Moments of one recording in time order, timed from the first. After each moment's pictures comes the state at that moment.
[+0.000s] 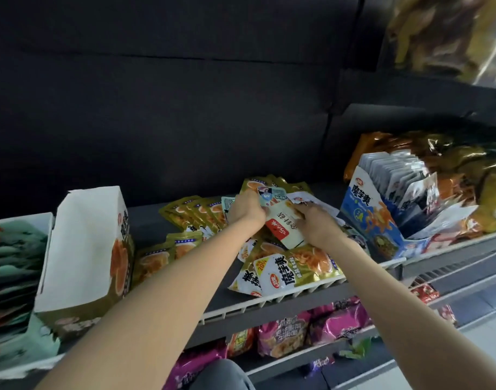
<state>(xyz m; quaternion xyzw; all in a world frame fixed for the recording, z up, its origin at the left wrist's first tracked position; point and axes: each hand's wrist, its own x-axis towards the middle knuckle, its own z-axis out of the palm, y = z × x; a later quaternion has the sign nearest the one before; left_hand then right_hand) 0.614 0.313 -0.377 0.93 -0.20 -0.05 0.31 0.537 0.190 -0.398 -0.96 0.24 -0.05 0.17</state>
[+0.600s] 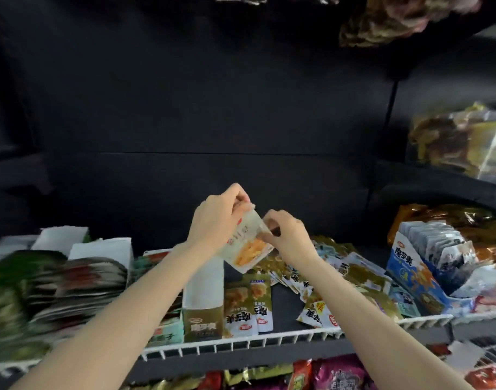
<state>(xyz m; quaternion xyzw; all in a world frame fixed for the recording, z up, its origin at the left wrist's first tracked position) 0.574 0.540 -0.246 0.85 -0.32 0.26 0.33 0.531 0.385 -0.280 -0.93 -0.02 -0.25 0.27</state>
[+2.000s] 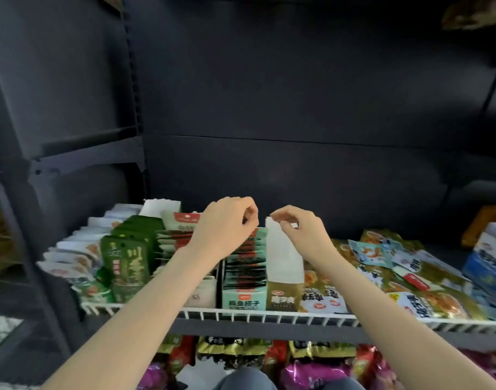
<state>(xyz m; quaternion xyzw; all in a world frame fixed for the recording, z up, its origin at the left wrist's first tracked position) 0.553 0.695 -0.262 0.90 -0.27 0.24 0.24 0.540 0.523 -0.287 -0.90 -0.07 -0.22 0.37</state>
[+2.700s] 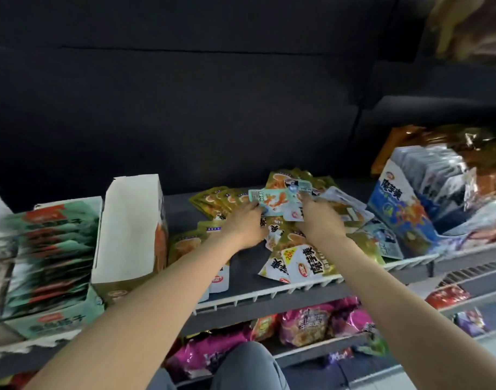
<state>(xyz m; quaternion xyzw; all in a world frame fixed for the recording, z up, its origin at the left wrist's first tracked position) 0.625 0.387 -0.408 0.92 -0.36 -0.07 0.15 0.548 0.249 -0.400 -0.96 0.26 -0.07 0.03</state>
